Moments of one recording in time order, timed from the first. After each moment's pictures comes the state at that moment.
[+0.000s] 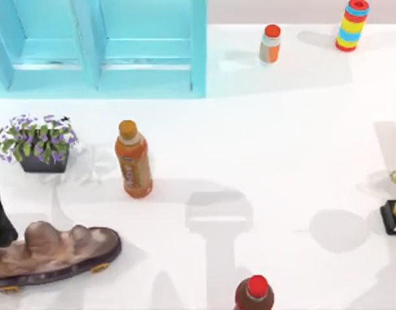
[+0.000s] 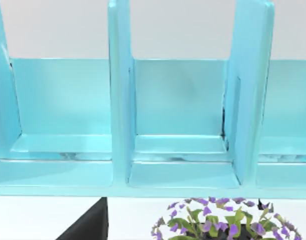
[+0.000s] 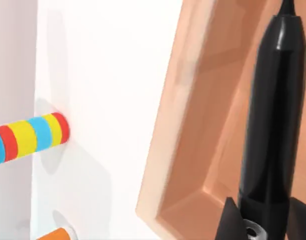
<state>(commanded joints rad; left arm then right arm) 0.00 0.00 0.00 0.00 0.00 0.00 -0.60 1.57 1.05 -0.44 -0.50 0.91</state>
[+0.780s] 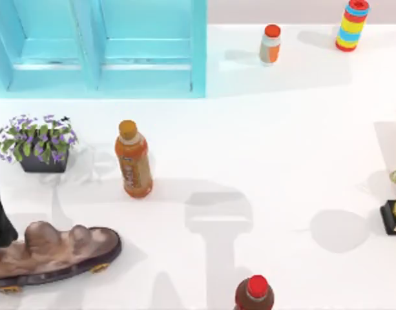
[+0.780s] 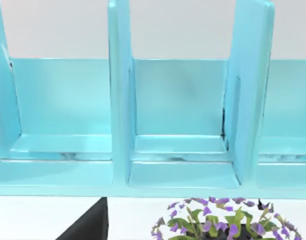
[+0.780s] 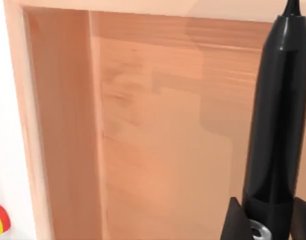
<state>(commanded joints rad) 0.00 0.00 0.00 0.00 0.00 0.00 -0.92 1.46 0.90 -0.52 -0.49 0.81</state>
